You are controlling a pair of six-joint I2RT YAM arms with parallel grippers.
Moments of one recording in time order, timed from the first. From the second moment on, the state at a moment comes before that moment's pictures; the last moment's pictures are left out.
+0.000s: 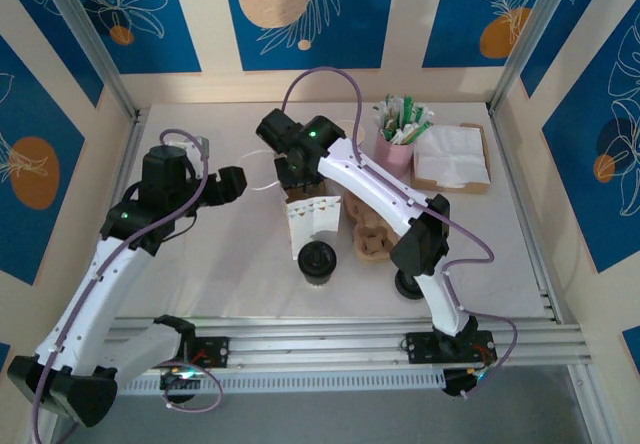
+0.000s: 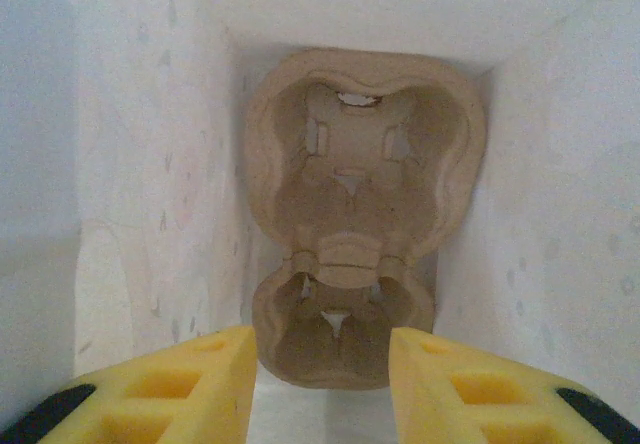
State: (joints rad) left arm -0.32 0.99 1.12 -0.72 0.12 -0.44; right arm 0.87 2.14 2.33 -1.39 0.24 0.55
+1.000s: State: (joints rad) left arm -0.32 0.96 1.05 -0.72 0.13 -0.47; right arm 0.87 2.12 2.27 -1.31 0.26 0.50
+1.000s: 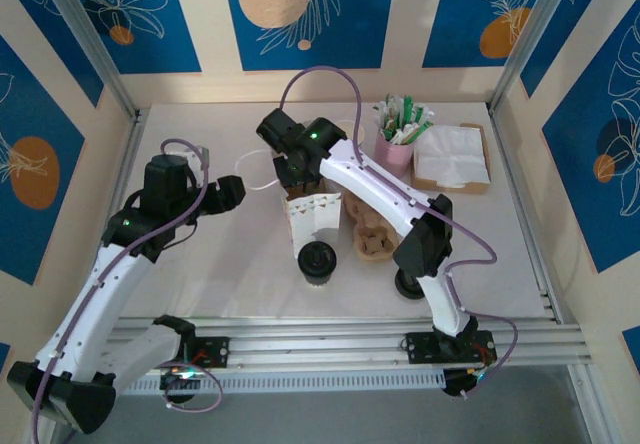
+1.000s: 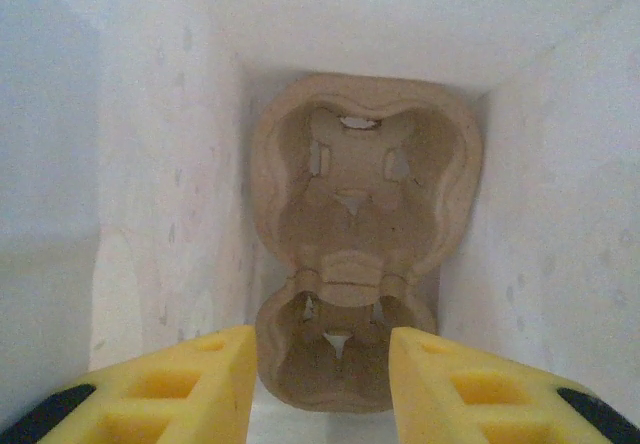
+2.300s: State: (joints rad) left arm -0.32 0.94 1.00 -0.66 0.19 -0.50; right arm 0.86 2.09 2.15 -1.08 0.37 0.41
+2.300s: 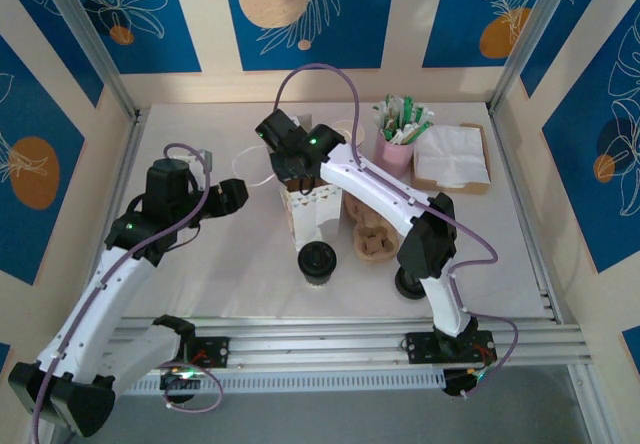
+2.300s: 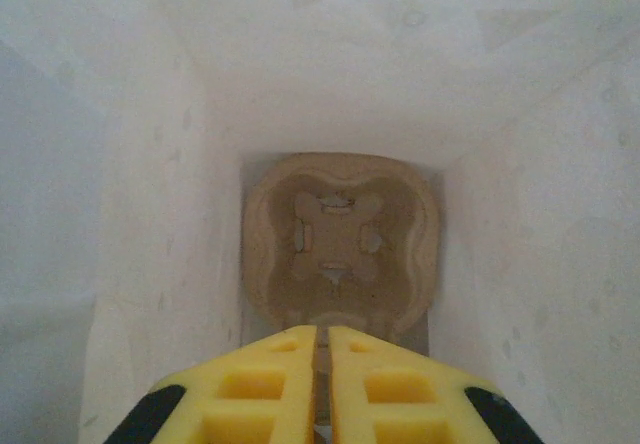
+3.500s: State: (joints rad) left arm -0.32 0.93 1.01 -0.65 0.16 -0.52; right arm 0.85 2.09 2.25 -1.10 0.39 0.30
